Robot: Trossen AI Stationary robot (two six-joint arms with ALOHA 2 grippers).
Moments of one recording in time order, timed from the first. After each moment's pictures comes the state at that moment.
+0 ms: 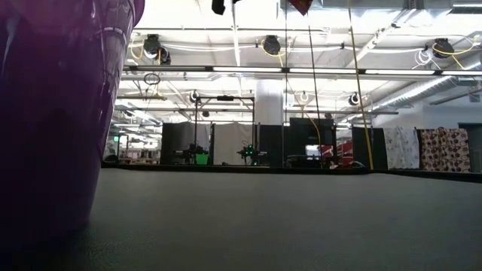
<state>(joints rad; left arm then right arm) -0.20 1.58 1.09 0.51 -0.47 0.06 0.52 1.36 1.11 -0.39 1.25 0.30</state>
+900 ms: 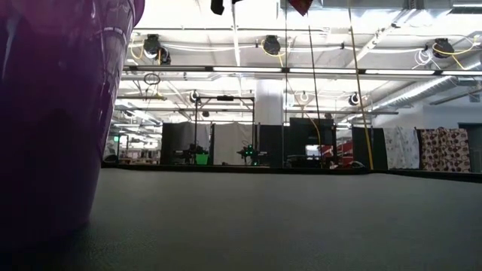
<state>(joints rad) -0.20 1.58 1.09 0.51 -0.48 0.07 0.52 1.36 1.11 -0.39 1.25 0.30</state>
